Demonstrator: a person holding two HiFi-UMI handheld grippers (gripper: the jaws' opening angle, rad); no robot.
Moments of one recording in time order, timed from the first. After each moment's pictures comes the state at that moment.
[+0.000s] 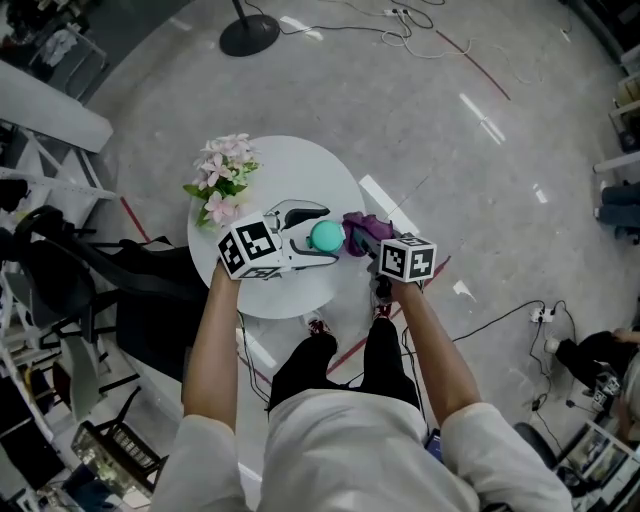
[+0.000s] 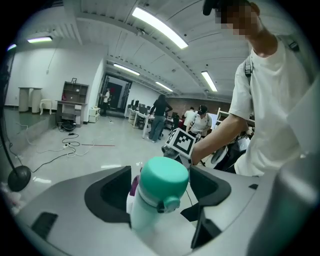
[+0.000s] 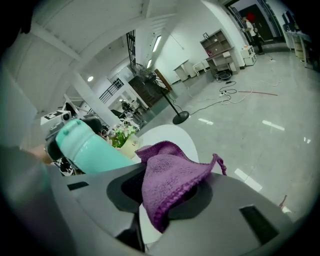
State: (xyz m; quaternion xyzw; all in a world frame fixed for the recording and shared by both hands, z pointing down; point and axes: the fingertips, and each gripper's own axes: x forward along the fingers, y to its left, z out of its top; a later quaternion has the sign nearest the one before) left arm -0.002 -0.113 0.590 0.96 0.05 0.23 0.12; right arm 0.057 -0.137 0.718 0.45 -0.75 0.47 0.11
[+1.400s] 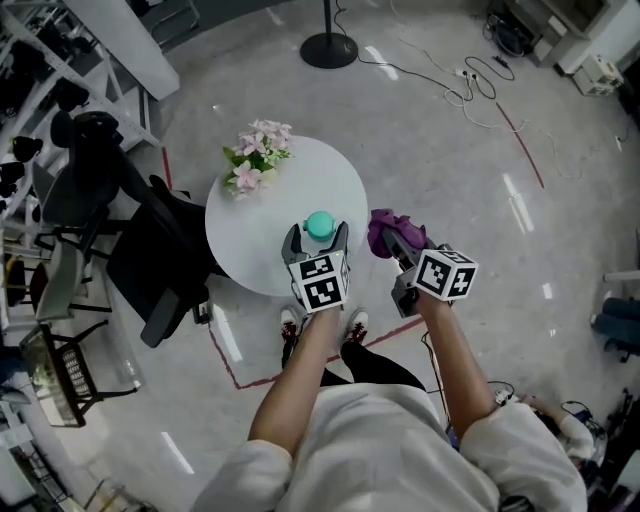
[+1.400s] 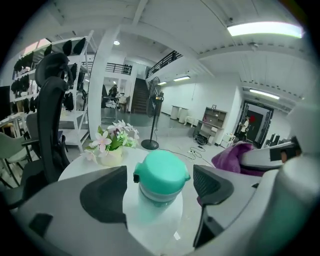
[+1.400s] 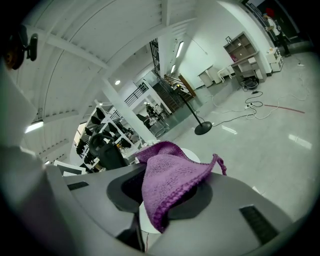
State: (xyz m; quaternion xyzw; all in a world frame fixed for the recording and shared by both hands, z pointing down) left arm -0.028 -0.120 0.595 0.64 -0.70 0.13 0.29; right arm 0.117 -0.146 0.561 0.36 -0.84 0.41 0.07
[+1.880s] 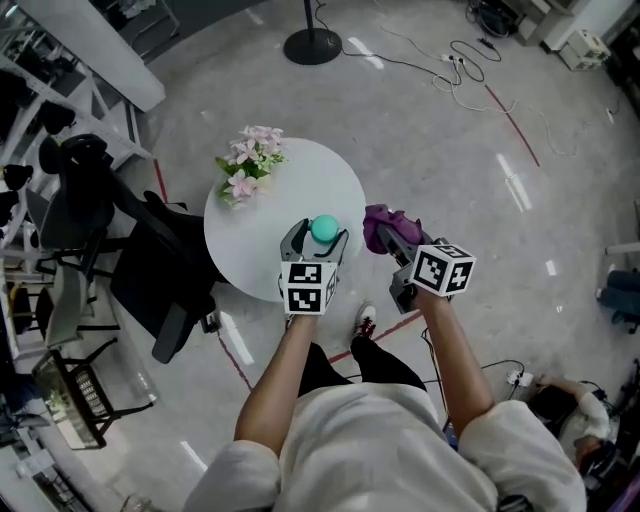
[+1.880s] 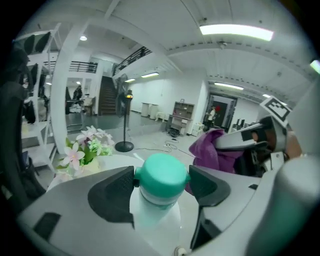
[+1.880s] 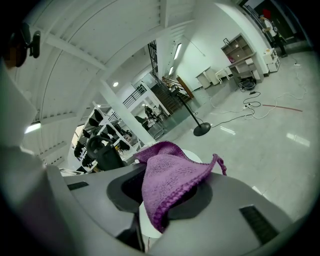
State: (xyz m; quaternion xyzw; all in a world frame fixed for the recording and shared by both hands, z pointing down) left arm -0.016 -0.126 0.593 0.77 -0.57 0.18 0.23; right arm 0.102 -0.149 0.561 0.37 -0.83 0.41 0.06
